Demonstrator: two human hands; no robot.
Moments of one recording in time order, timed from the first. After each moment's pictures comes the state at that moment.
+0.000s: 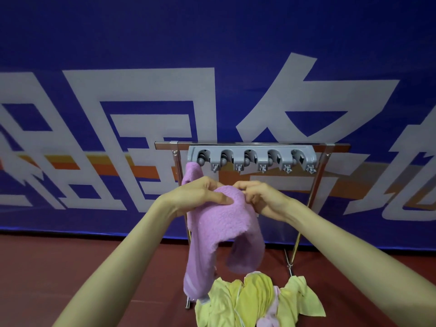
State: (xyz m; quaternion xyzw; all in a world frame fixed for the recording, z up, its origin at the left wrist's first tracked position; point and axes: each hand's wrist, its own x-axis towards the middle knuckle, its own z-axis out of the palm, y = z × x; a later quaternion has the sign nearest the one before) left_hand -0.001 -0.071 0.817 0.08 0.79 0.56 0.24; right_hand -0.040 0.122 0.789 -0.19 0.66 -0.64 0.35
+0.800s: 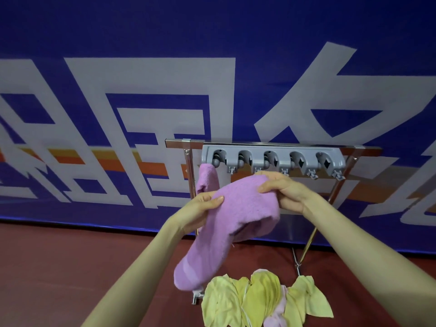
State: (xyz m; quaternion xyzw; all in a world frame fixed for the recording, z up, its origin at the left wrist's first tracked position) left_hand -0.043 -0.129 0.722 0.02 0.56 0.80 0.22; right_hand -0.109 0.103 0.773 -0.13 0.59 -0.71 0.36
